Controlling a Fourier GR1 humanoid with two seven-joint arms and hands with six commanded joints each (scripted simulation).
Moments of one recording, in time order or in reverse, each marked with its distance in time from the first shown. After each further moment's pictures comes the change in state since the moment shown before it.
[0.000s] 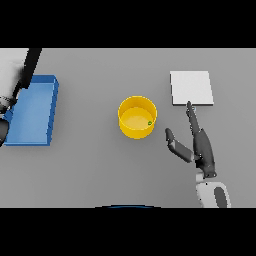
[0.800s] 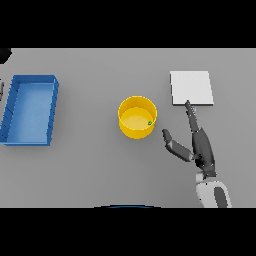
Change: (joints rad) left arm 0.668 0.127 0.430 -0.451 0.508 0.294 0.392; right arm -0.003 -0.018 0.018 -0.019 0.050 -0.011 0.044
